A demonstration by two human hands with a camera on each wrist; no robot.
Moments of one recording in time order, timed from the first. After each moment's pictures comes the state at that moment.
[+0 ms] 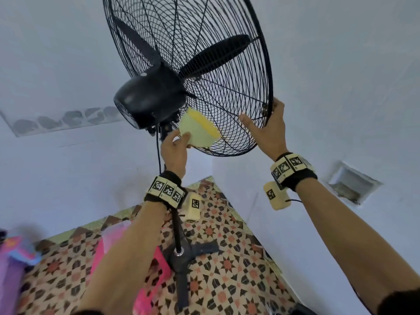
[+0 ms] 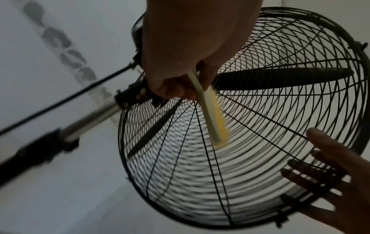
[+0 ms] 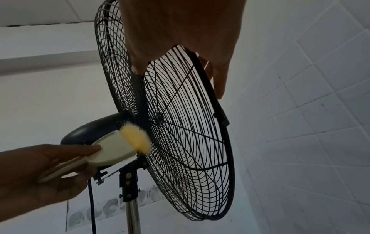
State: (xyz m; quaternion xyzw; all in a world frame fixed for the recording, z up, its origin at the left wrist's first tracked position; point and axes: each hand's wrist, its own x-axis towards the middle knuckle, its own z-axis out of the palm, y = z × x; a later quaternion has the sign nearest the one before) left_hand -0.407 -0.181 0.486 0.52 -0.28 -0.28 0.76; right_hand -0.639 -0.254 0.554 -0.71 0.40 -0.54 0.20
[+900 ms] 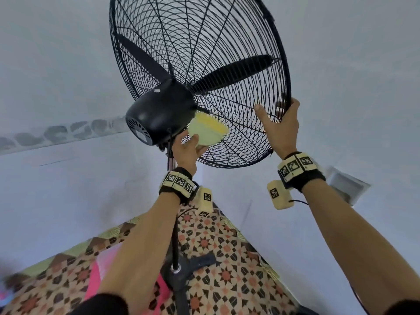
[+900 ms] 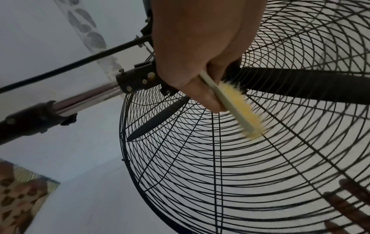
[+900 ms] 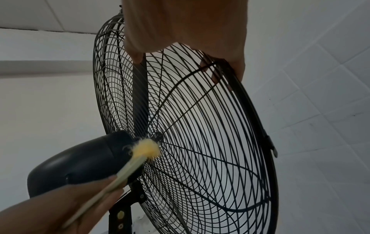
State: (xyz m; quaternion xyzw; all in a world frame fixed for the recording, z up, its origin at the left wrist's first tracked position) left_hand -0.366 -0.214 0.512 0.38 -0.24 -0.45 0.77; right_hand -0.591 -0.236 0.602 -0.62 0.46 -0.62 0.15
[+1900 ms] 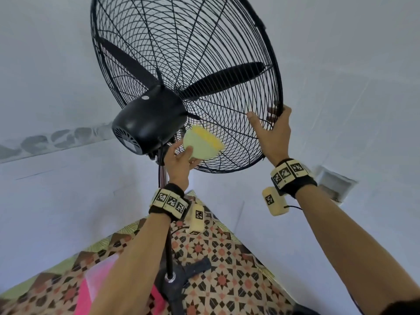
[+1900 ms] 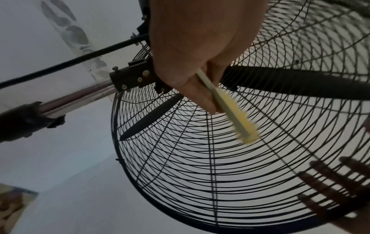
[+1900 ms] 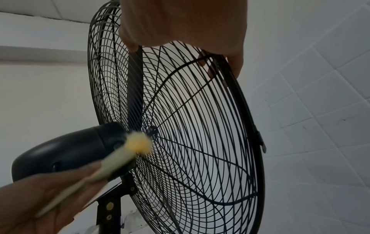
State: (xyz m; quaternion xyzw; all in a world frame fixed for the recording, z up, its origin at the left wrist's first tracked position) left_hand -0.366 -0.209 0.498 0.39 -0.27 -0.45 0.76; right_hand -0.592 -0.236 0.594 -0.62 0.48 -0.62 0.12
